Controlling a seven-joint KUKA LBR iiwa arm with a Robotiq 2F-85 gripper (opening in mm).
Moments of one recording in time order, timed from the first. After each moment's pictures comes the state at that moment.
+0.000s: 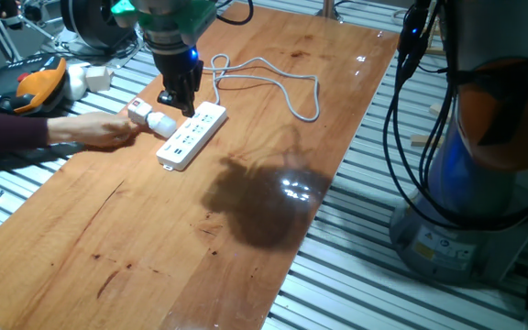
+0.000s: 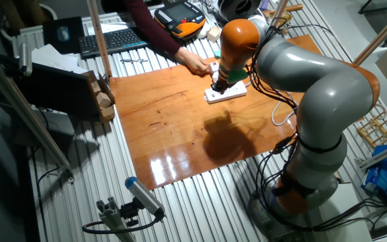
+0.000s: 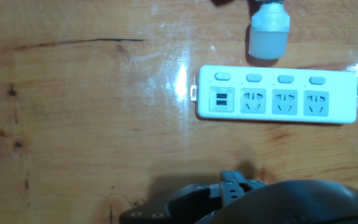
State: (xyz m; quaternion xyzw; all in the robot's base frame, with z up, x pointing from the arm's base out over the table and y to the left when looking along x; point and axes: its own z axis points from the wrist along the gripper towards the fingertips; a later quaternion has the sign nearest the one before) arm 0.522 0.078 0.209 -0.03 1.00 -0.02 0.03
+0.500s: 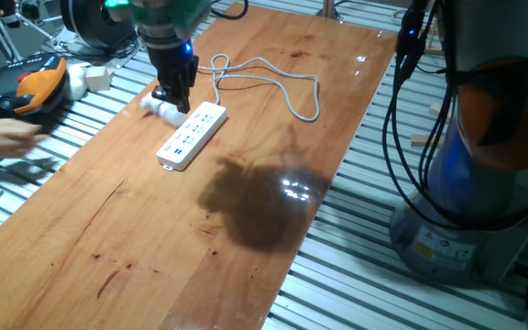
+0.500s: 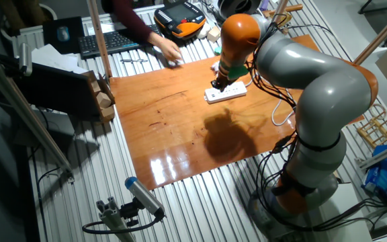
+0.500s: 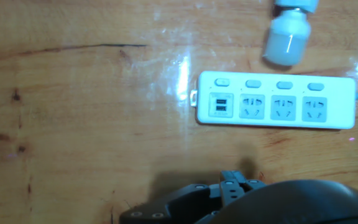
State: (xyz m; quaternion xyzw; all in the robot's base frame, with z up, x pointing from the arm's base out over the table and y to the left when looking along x) arm 0.530 0.081 0.219 -0.01 1.00 -0.03 0.04
